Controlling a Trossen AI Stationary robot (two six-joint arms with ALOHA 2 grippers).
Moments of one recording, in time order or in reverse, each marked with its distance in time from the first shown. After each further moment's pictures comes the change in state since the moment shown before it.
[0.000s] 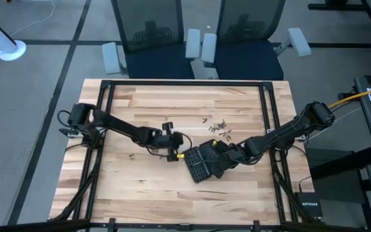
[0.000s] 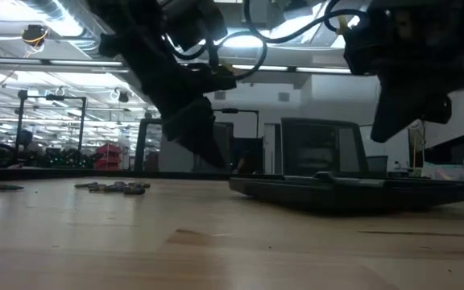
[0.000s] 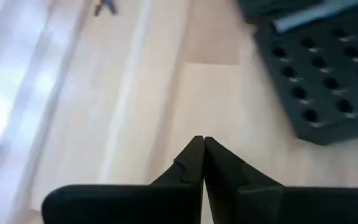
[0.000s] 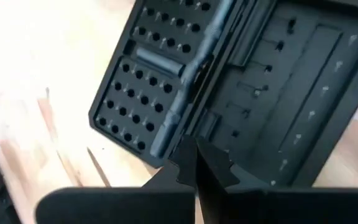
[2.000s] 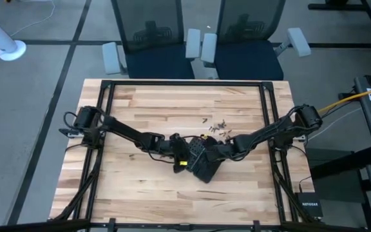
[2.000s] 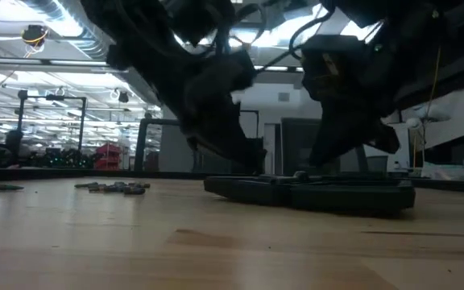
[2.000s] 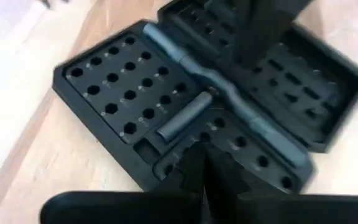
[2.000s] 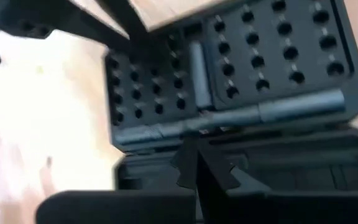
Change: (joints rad) left arm -0.062 0.099 0.016 0.252 0.248 -0.245; right arm -0.133 0.176 0.000 0.282 -0.025 -0.049
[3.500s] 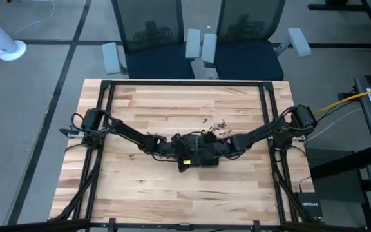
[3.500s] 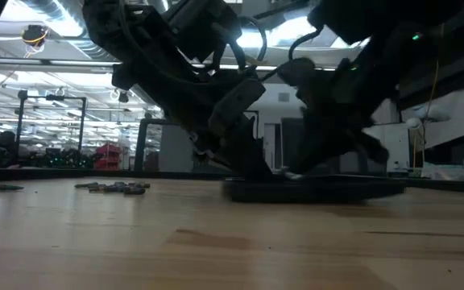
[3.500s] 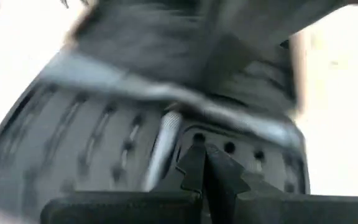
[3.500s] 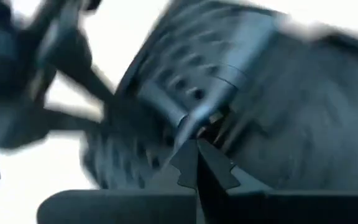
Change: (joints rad) left arm -0.002 0.091 0.000 0.145 -0.079 -0.075; right arm -0.054 0.060 -0.003 0.101 0.172 0.125
